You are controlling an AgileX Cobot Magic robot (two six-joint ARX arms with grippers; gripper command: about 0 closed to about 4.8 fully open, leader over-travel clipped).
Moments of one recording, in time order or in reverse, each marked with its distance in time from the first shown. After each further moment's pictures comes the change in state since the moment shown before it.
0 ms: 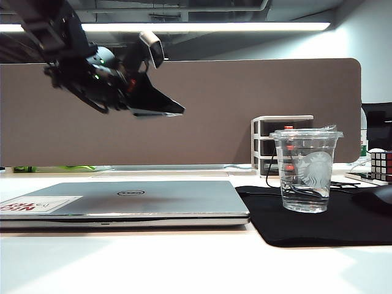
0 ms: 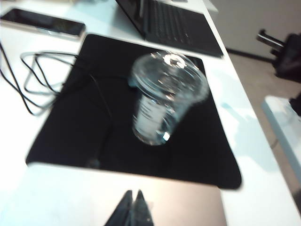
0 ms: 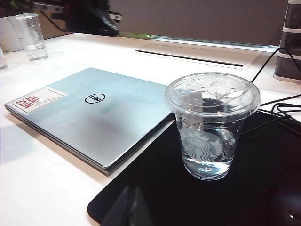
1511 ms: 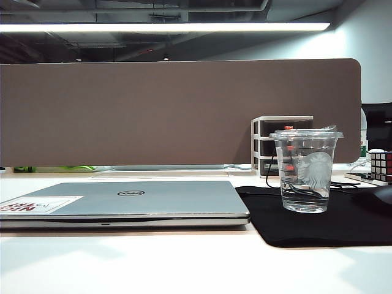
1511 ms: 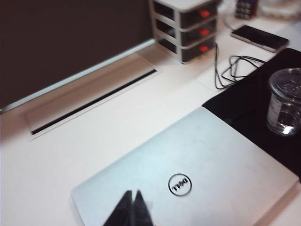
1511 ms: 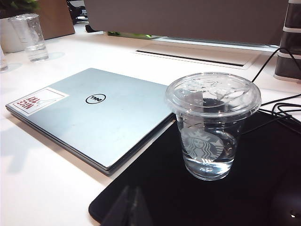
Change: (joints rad) left arm 0.101 -1.270 -0.759 0.231 -0.824 -0.550; right arm 0.001 0.000 0.000 0.000 -0.001 0.005
